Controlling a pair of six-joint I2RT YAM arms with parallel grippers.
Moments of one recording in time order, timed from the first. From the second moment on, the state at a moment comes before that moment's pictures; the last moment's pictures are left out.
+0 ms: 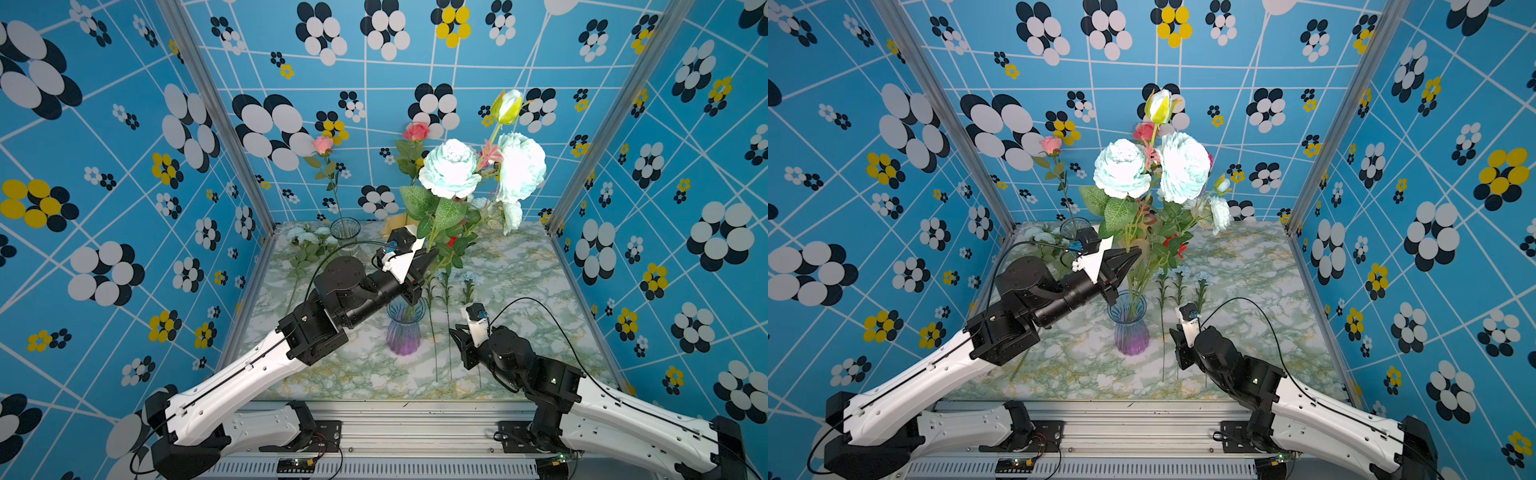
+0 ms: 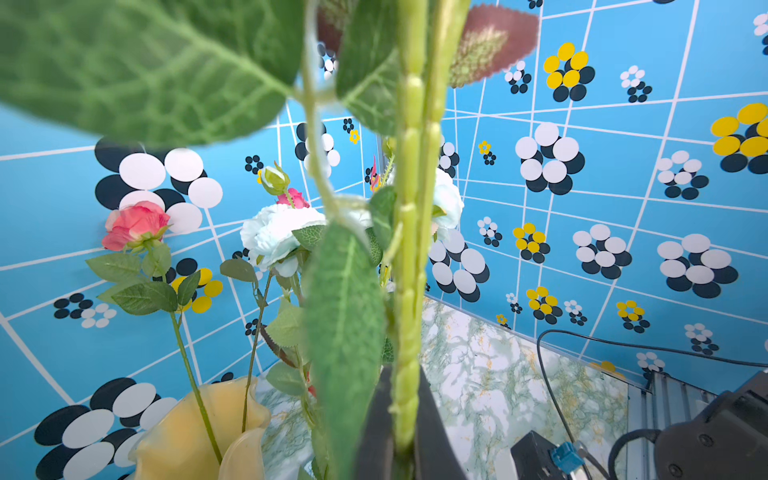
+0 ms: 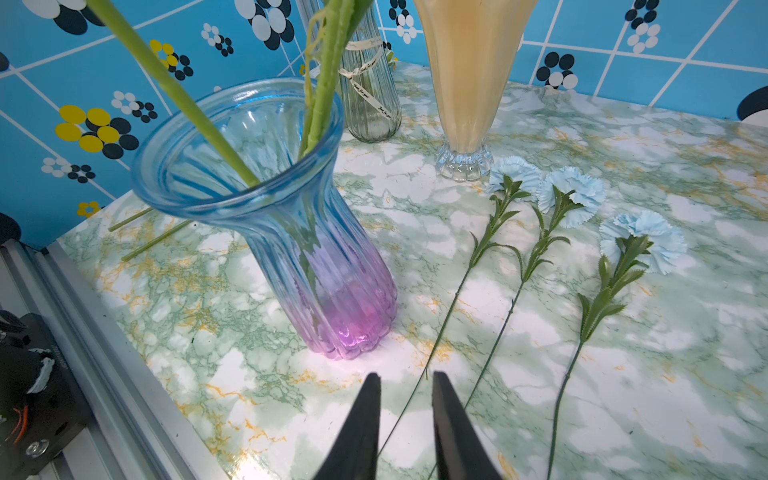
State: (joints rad) left arm -0.97 1.13 1.35 -0.12 -0.03 0.07; right arm 1.01 0.78 0.54 -0.23 0.36 0.27
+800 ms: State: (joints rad) left arm -0.95 1.29 1.77 -0.42 0.10 0.01; right arm 0.98 0.68 0.55 -0.27 0.40 0.27
